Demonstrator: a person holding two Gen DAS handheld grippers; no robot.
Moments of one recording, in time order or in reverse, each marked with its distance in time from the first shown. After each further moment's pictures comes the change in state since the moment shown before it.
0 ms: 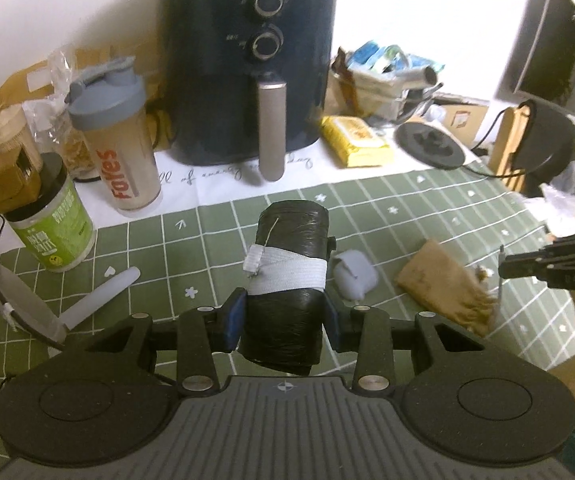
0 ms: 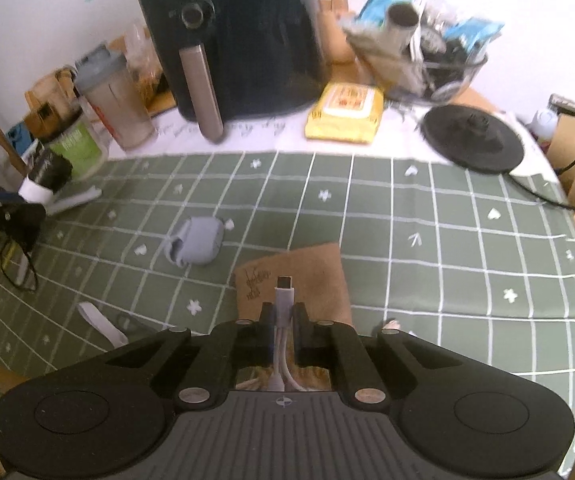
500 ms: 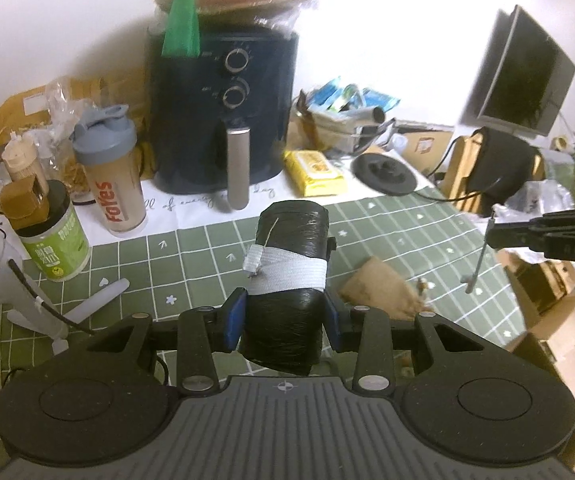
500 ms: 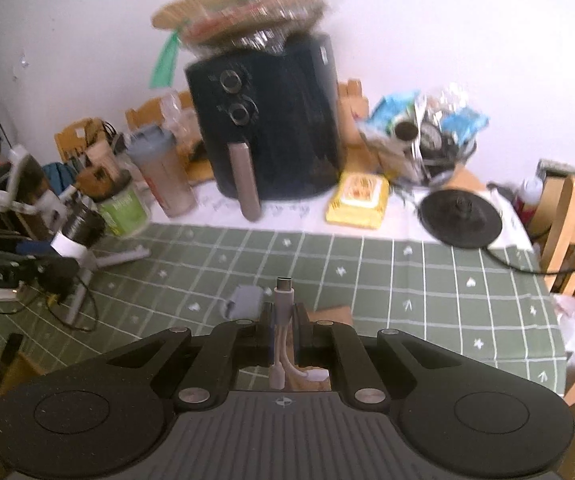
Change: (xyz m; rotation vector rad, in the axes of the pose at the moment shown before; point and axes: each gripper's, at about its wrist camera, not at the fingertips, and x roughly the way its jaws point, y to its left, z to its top) left arm -0.072 -0.022 -0.004 -0.002 -0.078 -0.066; right arm -0.105 0.034 0.016 -0.045 -0.176 0.028
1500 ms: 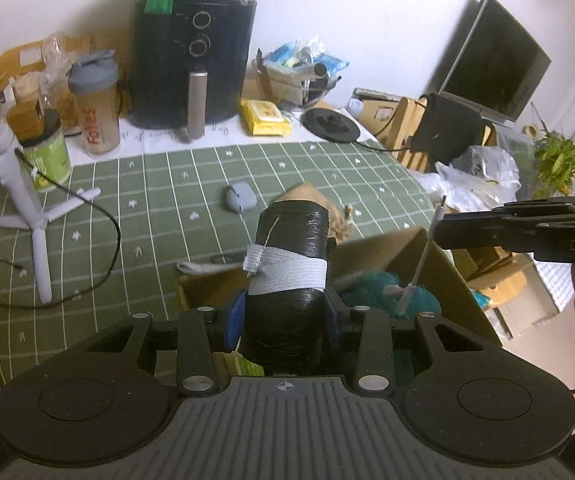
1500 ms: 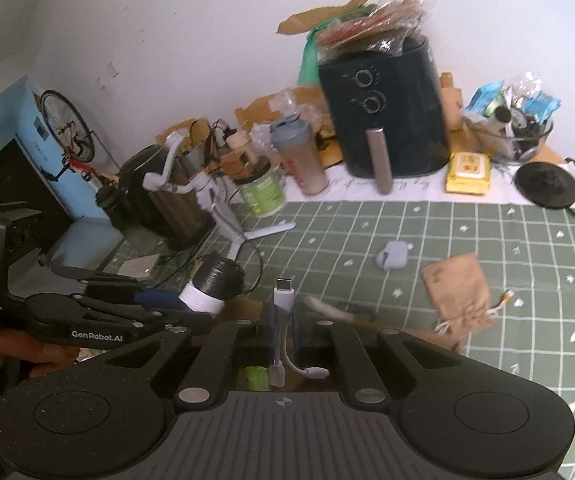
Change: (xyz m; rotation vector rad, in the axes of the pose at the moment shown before) left arm -0.072 -0.048 -0.077 -0.057 0.094 -0.086; right arm -0.091 0.091 -0.055 0.042 0.044 0.286
